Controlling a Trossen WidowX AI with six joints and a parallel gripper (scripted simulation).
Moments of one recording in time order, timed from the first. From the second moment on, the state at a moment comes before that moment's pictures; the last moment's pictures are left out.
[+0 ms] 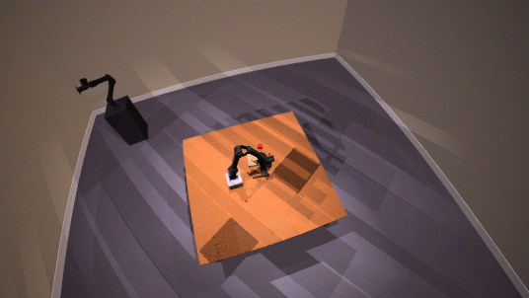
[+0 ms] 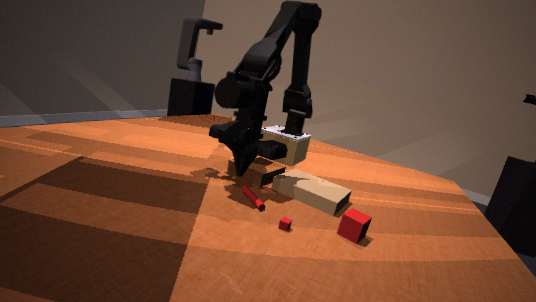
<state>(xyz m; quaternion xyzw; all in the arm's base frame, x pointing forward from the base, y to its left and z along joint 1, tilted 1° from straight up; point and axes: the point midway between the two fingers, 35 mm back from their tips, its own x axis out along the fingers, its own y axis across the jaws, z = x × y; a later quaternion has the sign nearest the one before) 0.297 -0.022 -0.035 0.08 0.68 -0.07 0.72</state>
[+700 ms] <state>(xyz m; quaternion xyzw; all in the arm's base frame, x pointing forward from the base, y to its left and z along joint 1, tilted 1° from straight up) 0.281 -0.018 -0.034 0.08 0.68 -0.07 0.72</state>
